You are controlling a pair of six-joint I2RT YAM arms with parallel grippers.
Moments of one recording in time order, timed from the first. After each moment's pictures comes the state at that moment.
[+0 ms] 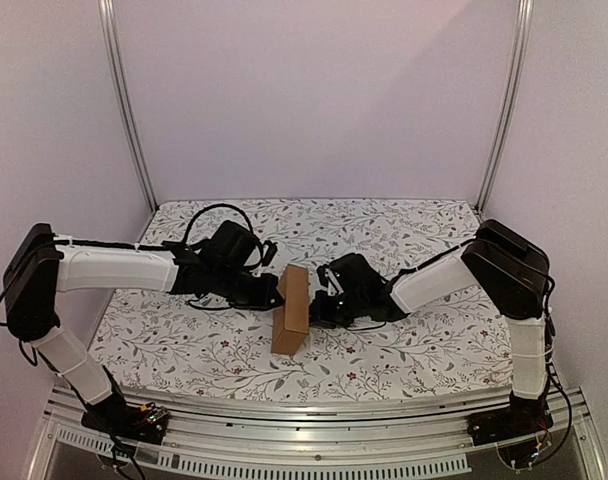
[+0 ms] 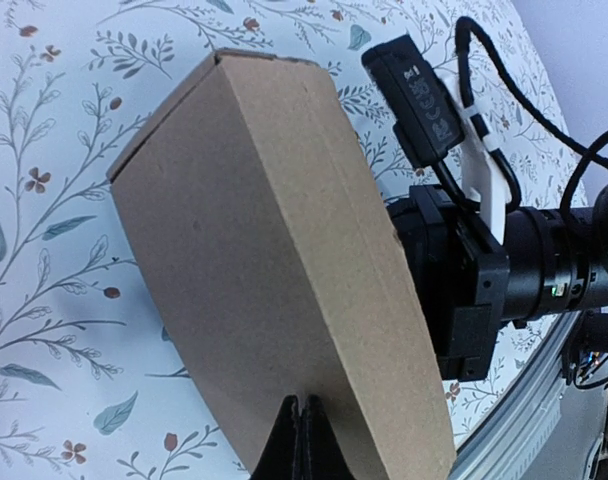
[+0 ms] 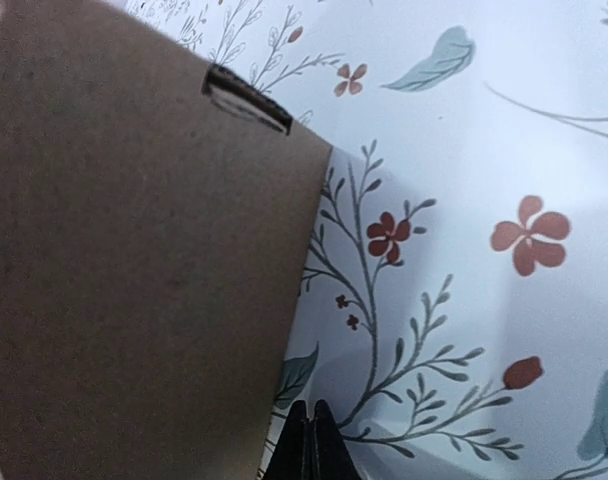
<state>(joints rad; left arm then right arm) -0.81 1.61 0.97 -0.23 0.15 -0.60 0.88 2.11 1.14 0.26 -0.25 0.83</state>
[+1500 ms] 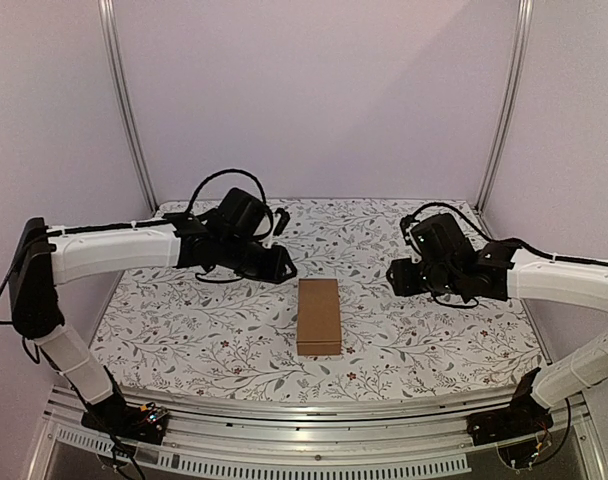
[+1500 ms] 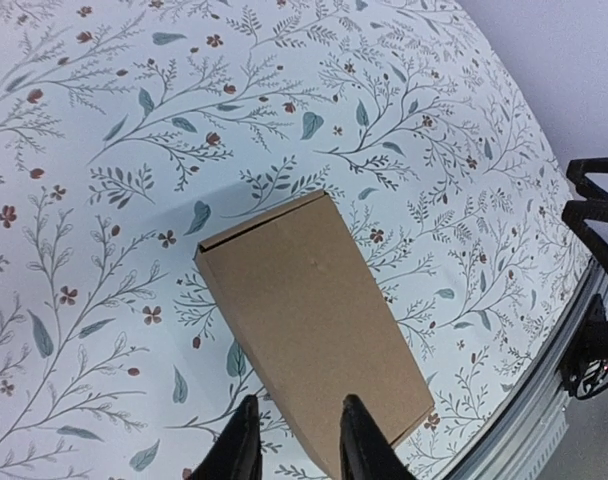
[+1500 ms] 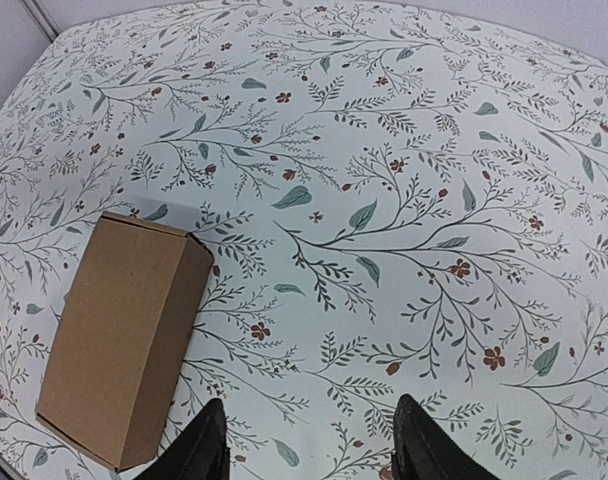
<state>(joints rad) -0.82 1.66 1.21 -0.36 0.09 -0.48 0.80 1.34 0.91 -0.34 0.32 0.41</state>
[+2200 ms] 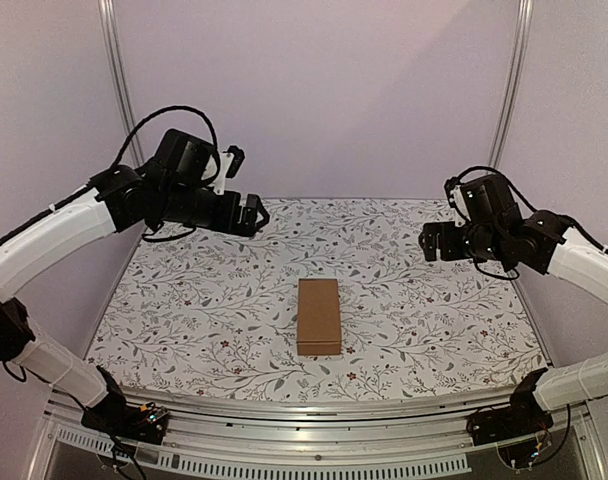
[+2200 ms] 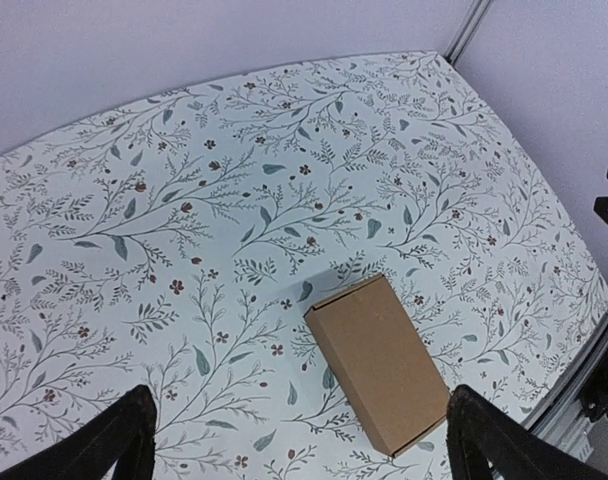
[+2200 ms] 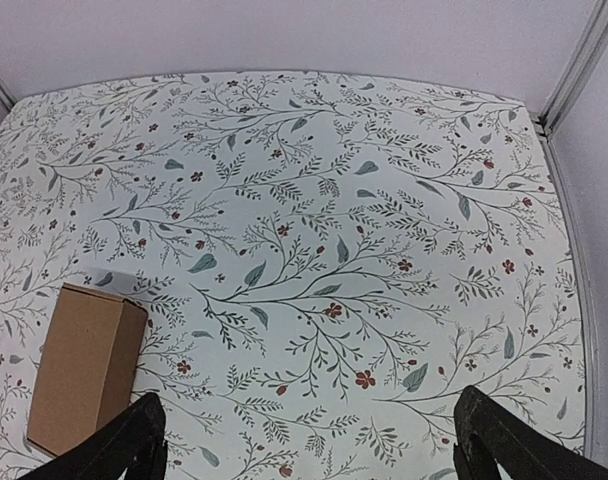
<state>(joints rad) -0.75 1.42 1.42 -0.67 -0.11 -0.32 0.65 1.17 1.05 -0.58 0.36 0.30</state>
